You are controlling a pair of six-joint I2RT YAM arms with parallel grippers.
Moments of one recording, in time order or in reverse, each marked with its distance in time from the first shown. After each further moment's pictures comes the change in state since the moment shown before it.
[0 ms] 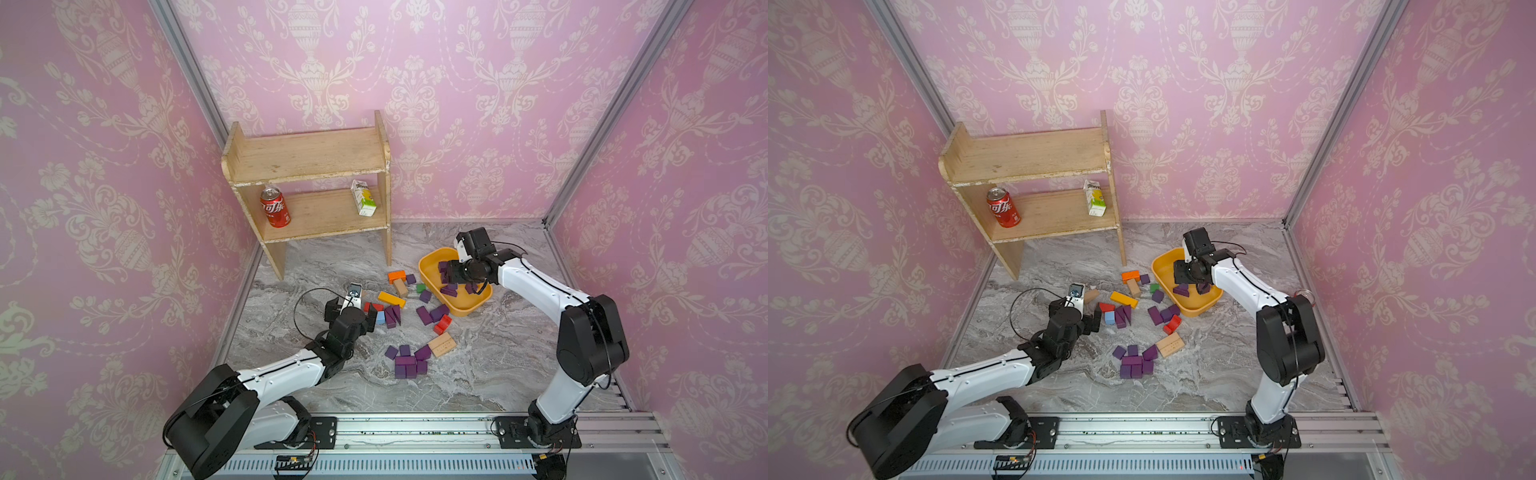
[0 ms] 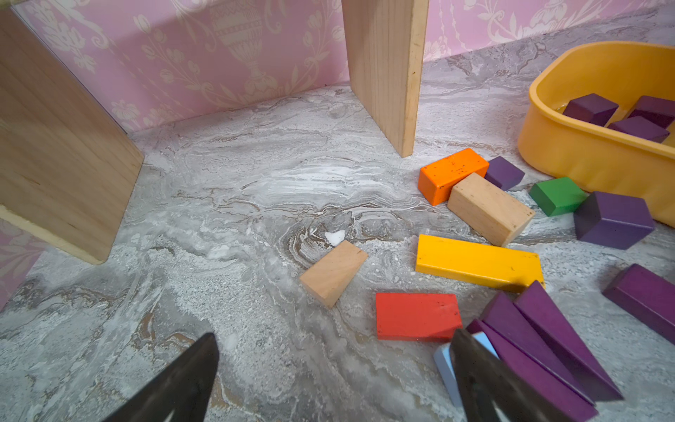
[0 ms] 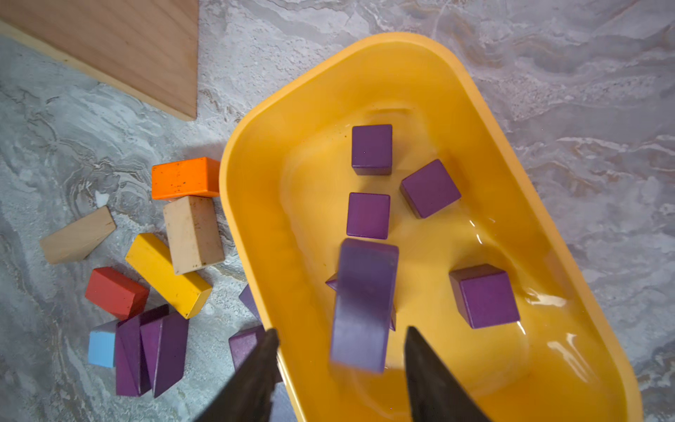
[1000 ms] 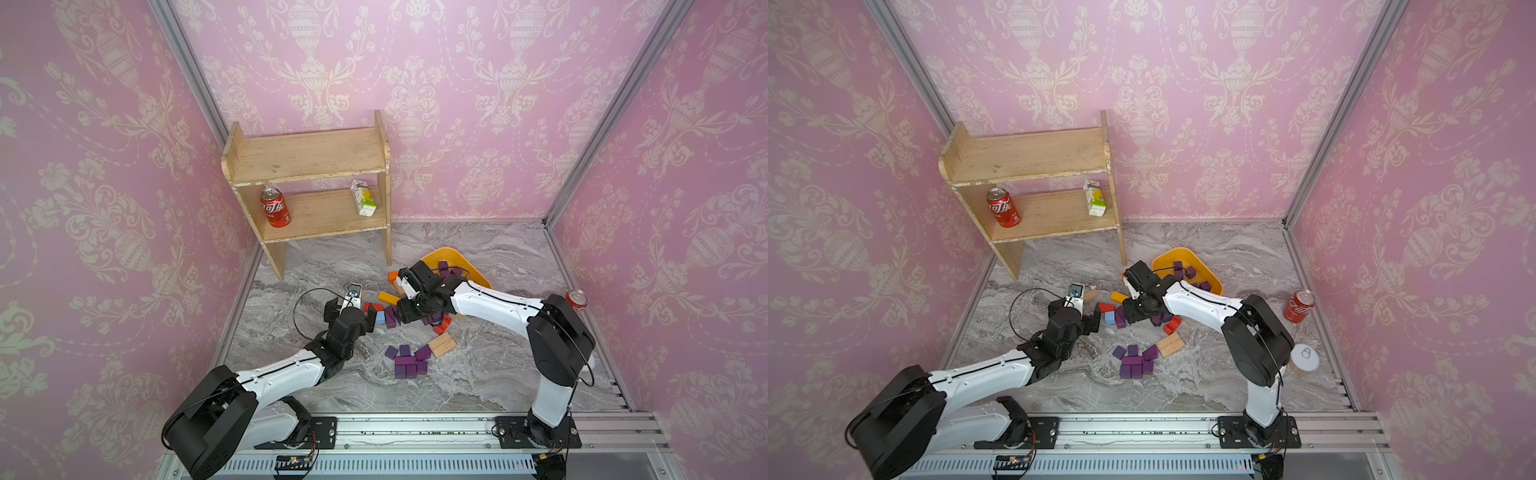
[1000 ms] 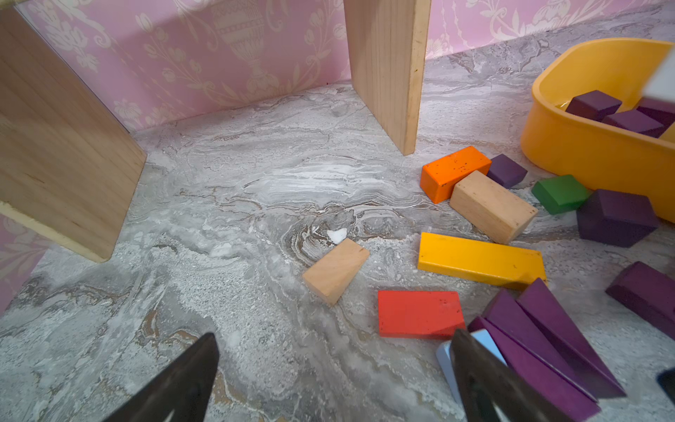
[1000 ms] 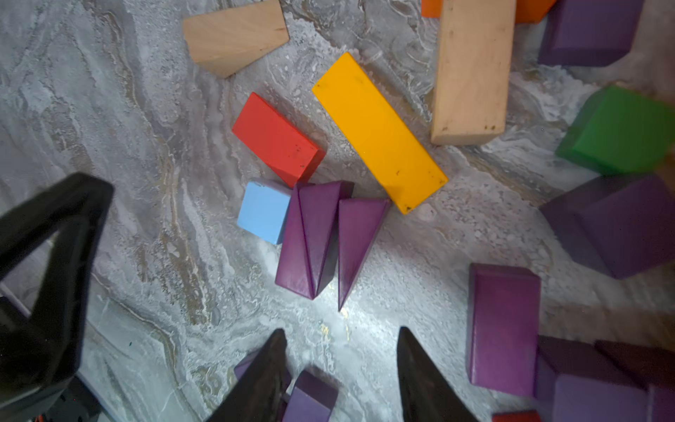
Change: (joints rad) left arm 0.000 -0.008 0.000 -0.011 -0.004 0.000; right arm 0.396 0.114 -0.014 0.045 -0.081 0.108
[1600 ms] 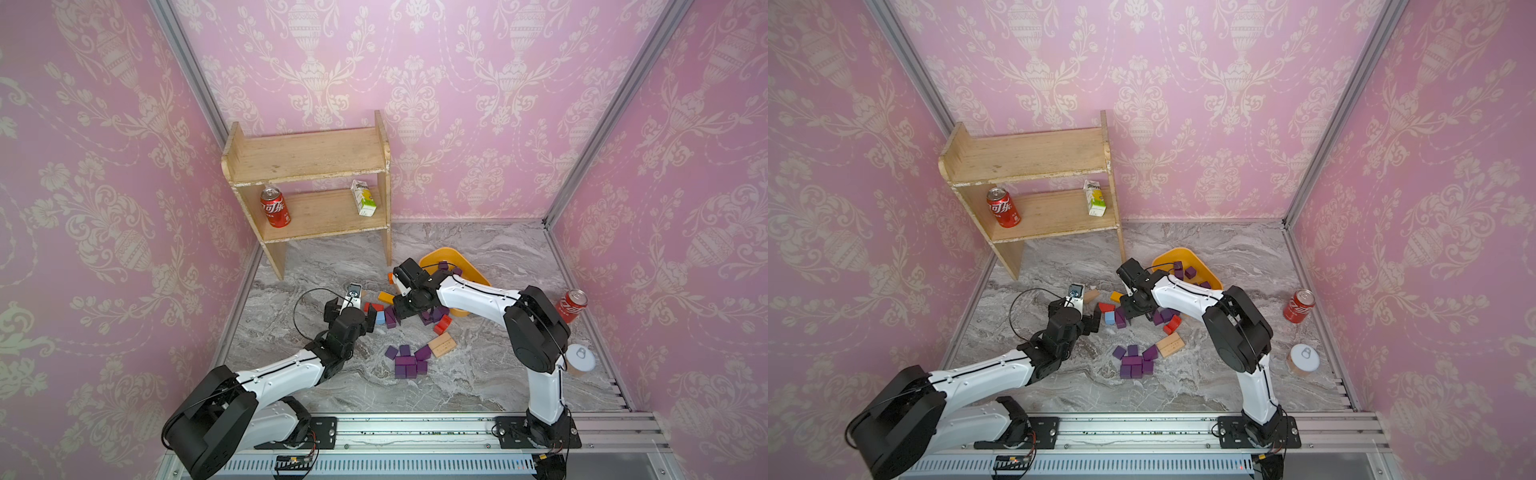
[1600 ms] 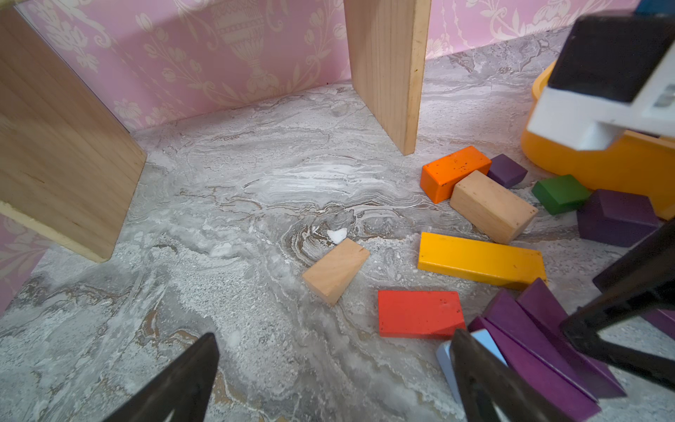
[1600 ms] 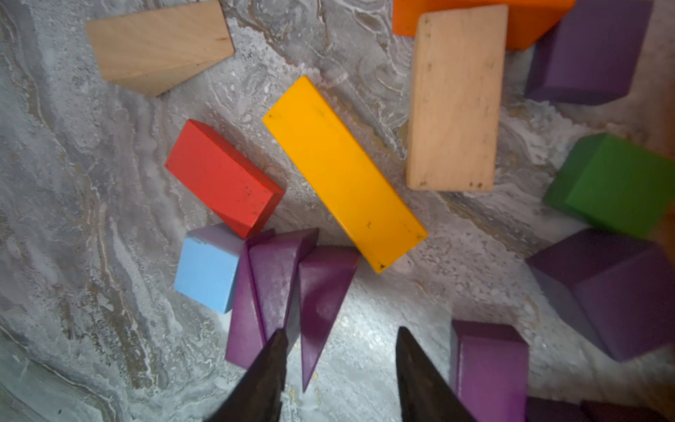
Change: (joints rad) left arm 0.000 0.000 0.000 0.000 0.000 0.000; right arm 0.001 0.132 0.130 -0.061 0.088 -0.025
